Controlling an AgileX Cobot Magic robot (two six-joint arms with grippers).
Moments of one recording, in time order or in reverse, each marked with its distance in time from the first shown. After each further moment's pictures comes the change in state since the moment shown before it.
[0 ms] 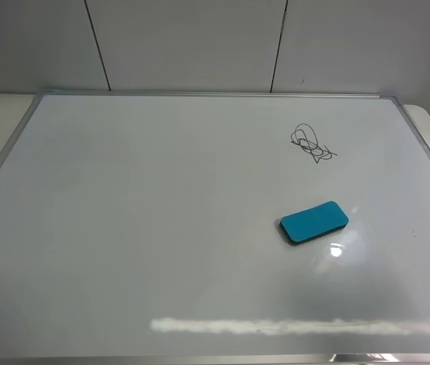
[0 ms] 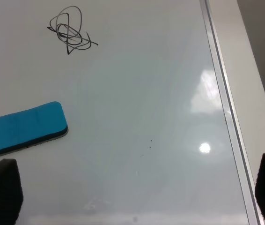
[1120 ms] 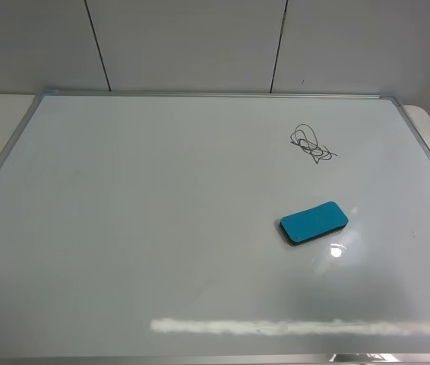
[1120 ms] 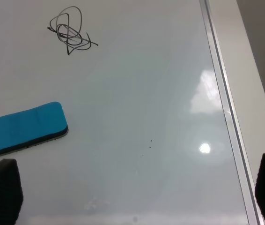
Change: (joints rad) left arm 0.202 -1.406 1.152 0.175 0.003 0.247; right arm 0.000 0.000 0.000 0.000 0.000 0.000
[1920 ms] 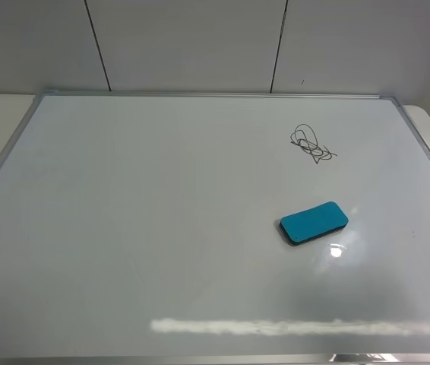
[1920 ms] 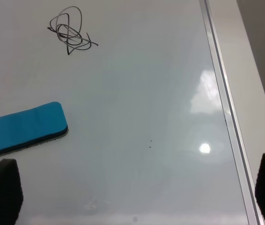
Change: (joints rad) left arm -0.326 -0.564 0.627 0.389 -0.033 -0.442; right arm 0.000 0.000 0.000 0.000 0.000 0.000
